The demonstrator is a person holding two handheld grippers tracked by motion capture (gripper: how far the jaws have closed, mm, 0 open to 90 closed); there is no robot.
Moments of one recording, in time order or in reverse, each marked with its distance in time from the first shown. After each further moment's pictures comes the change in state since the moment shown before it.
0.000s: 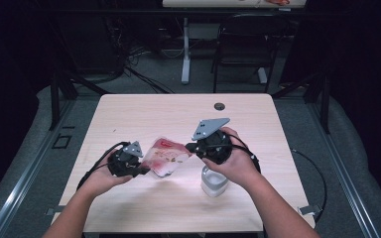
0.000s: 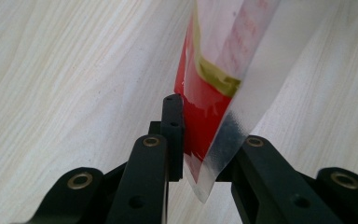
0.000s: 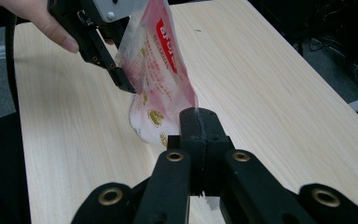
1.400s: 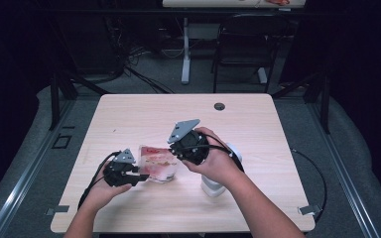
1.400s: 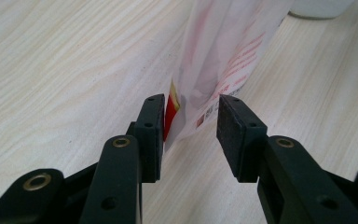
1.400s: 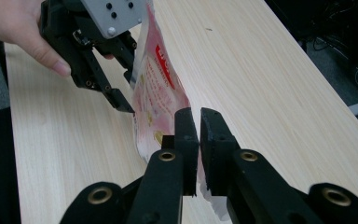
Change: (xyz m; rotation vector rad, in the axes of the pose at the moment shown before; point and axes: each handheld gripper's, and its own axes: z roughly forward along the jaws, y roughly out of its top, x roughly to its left) left arm -0.008 -0.039 0.013 -0.158 0.043 -0.149; right arm 0.021 0.030 0.033 0.057 -0.005 -0.061
